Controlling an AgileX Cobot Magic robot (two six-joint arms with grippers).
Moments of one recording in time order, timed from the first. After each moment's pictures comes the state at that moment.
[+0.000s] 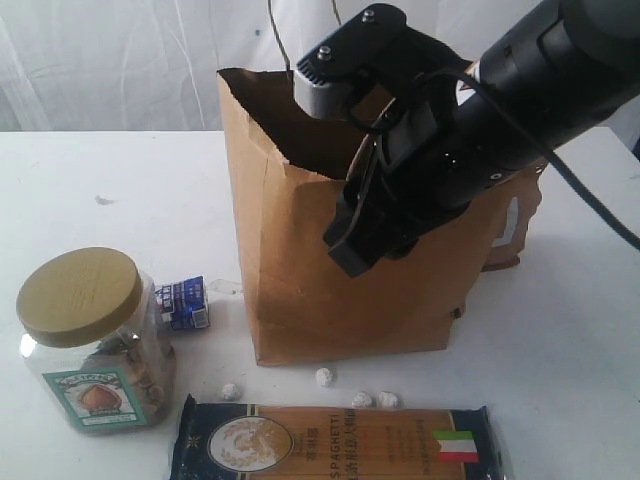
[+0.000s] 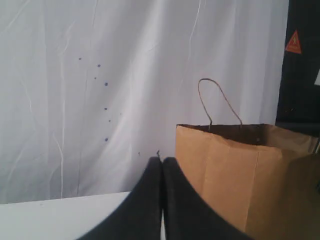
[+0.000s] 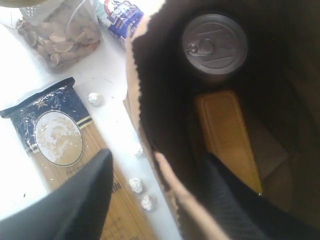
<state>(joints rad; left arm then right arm) -0.36 0.05 0.03 0.27 -0.34 -0.40 0.66 1.38 -1.20 0.21 0.85 -0.45</state>
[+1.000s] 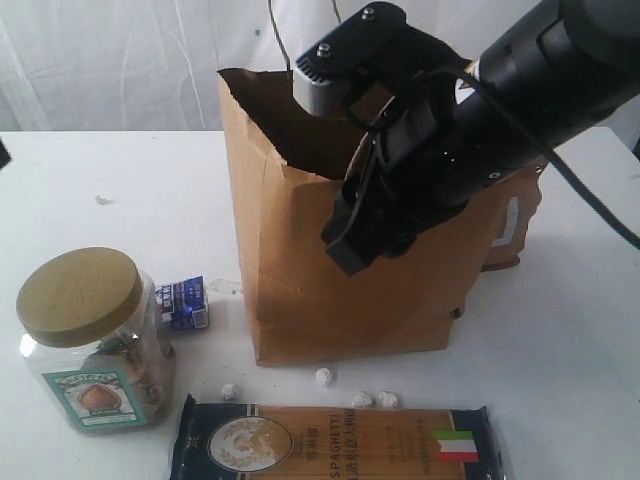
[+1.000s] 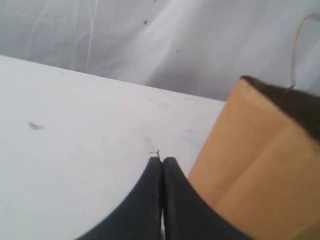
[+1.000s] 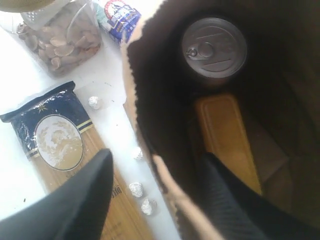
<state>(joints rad) -0.50 0.76 -0.52 1.14 0.16 -1.57 0.66 1.38 -1.20 0.22 0.84 -0.45</state>
